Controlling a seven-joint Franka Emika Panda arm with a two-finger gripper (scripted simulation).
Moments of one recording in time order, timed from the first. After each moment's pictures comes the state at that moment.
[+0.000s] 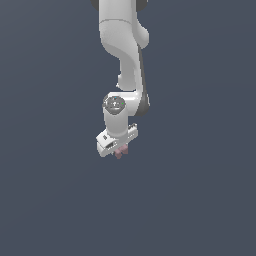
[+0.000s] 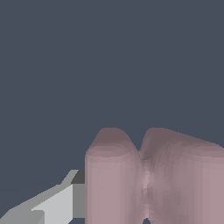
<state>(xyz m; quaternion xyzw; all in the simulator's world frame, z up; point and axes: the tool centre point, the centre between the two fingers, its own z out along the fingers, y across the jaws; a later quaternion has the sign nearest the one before) -0.019 -0.043 0.040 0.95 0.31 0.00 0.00</state>
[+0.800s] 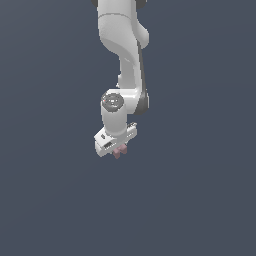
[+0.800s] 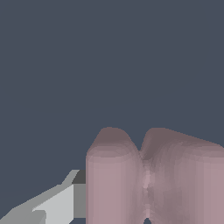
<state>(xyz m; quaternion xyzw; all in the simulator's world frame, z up) -0.013 -0.047 0.056 0.95 0.31 0.00 0.00</state>
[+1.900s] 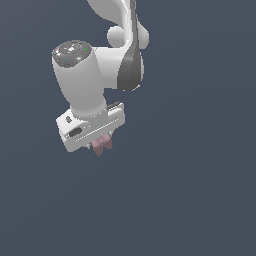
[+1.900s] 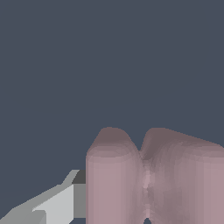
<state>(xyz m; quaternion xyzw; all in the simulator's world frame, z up) 0.054 -0.099 0.224 0.95 0.31 0.00 0.00</state>
